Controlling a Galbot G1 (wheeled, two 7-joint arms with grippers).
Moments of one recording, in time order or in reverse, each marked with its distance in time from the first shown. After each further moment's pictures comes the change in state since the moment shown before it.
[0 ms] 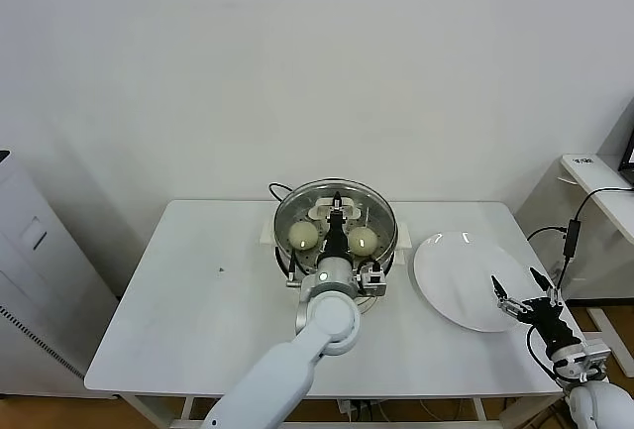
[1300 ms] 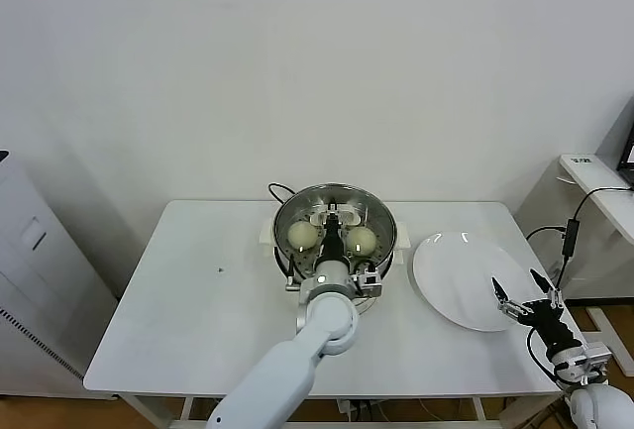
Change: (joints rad) left arm 0.014 -0.014 -0.026 0.055 -0.049 0.000 -0.038; right arm -0.003 0.008 0.009 0.000 -0.003 0.009 -0.010
